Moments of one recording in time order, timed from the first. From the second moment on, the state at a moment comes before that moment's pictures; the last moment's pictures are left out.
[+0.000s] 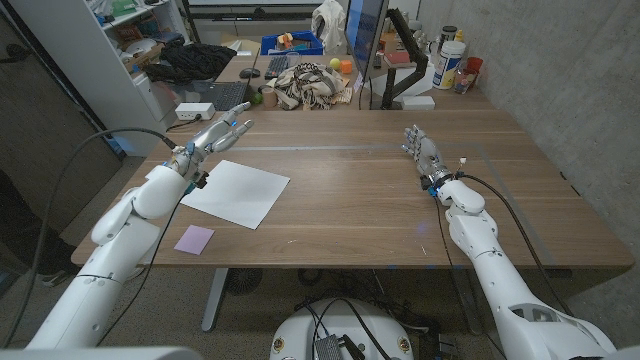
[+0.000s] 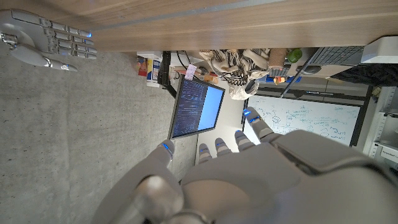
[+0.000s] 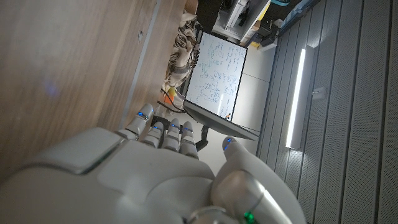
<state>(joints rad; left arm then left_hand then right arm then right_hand) 1.15 0.53 -0.15 -1.79 0.51 -0.25 -0.15 0.09 0.10 0.46 0.14 0.24 -0.17 -0.21 0.20 0.18 -0.17 -0.16 0.19 0.18 -0.17 -0.03 0.19 0.18 -0.17 0.03 0.68 0.19 -0.85 -0.13 0.02 -1.24 0.21 0.17 0.29 0.09 0.10 0.32 0.13 0.21 0.10 0.01 0.19 0.18 0.07 -0.01 0.20 0.17 -0.05 -0.04 0.18 0.17 -0.14 -0.04 0.68 0.17</state>
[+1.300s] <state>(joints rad) 1.19 0.58 -0.14 -1.83 0.61 -0.16 -0.18 0.10 0.11 0.46 0.14 0.24 -0.17 -0.21 0.20 0.18 -0.17 -0.20 0.20 0.18 -0.17 -0.03 0.19 0.18 -0.17 0.03 0.67 0.19 -0.83 -0.12 0.01 -1.21 0.18 0.17 0.29 0.09 0.10 0.32 0.13 0.21 0.10 0.01 0.19 0.18 0.07 -0.01 0.20 0.17 -0.05 -0.04 0.18 0.17 -0.14 -0.04 0.67 0.17</state>
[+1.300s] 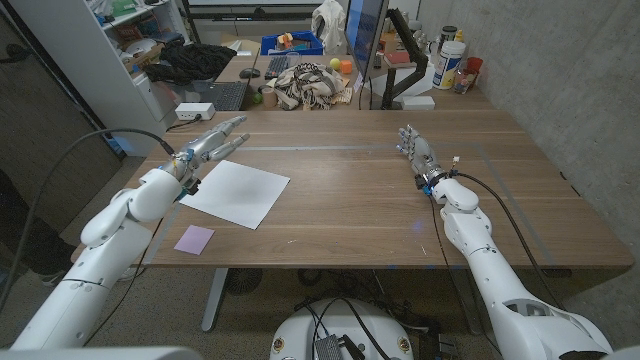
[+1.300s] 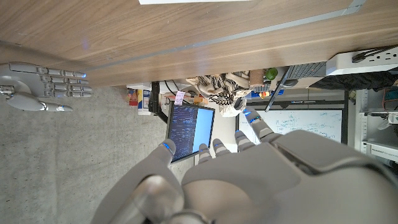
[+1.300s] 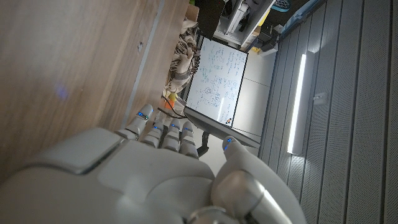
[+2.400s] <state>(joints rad) 1.21 0.63 -0.10 -1.82 0.68 -0.13 -0.19 0.10 0.11 0.46 0.14 0.24 -0.17 -0.21 0.20 0.18 -0.17 -0.20 0.20 0.18 -0.17 -0.03 0.19 0.18 -0.17 0.03 0.67 0.19 -0.81 -0.11 0.01 -1.18 0.17 0.17 0.31 0.09 0.10 0.32 0.13 0.21 0.10 0.00 0.19 0.18 0.07 -0.01 0.20 0.17 -0.05 -0.04 0.18 0.17 -0.13 -0.03 0.67 0.17</state>
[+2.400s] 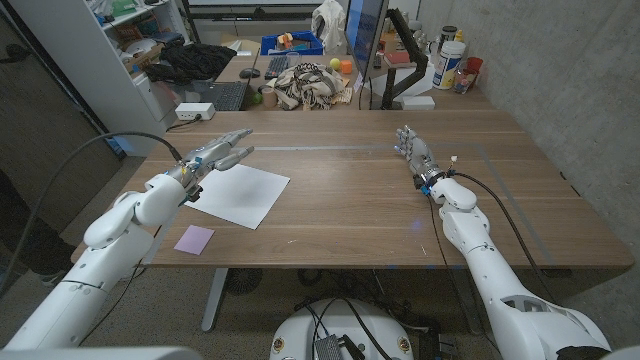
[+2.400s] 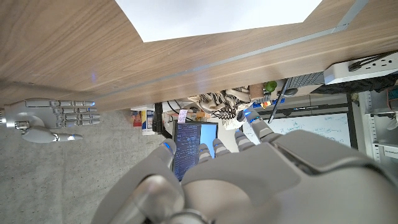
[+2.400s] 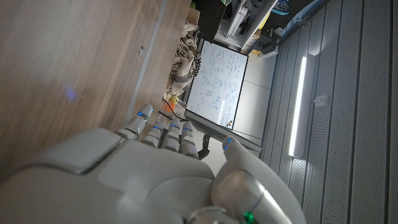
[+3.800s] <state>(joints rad) 1.20 0.69 -0.04 -1.82 0.75 -0.09 -0.24 0.11 0.11 0.47 0.14 0.24 -0.17 -0.21 0.20 0.18 -0.17 -0.20 0.19 0.18 -0.17 -0.03 0.19 0.18 -0.17 0.03 0.66 0.19 -0.79 -0.10 0.02 -1.14 0.17 0.19 0.31 0.09 0.10 0.32 0.13 0.22 0.11 -0.01 0.19 0.18 0.07 -0.01 0.20 0.17 -0.05 -0.04 0.18 0.17 -0.13 -0.04 0.65 0.17</state>
